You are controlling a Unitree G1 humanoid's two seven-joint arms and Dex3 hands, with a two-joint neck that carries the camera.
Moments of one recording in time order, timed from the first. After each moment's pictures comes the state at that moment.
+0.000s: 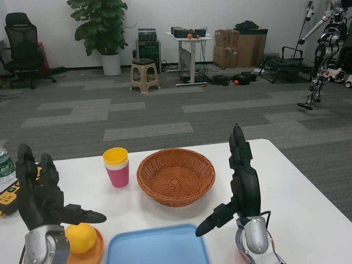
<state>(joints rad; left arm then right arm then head) -0.51 0.31 -0.60 0.85 -1.03 -1.16 0.22 -0.32 -0.25 0.19 0.65 0.13 -1.03 -0.35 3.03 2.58</state>
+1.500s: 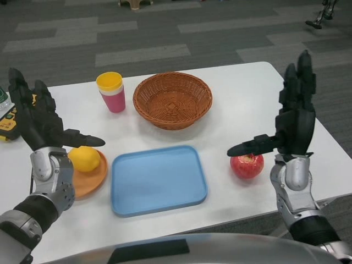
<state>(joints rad) -0.52 0.33 -0.61 0.84 -1.04 -1.08 0.20 0.04 -0.36 -0.04 0.20 0.30 -0.86 -0.27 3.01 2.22</state>
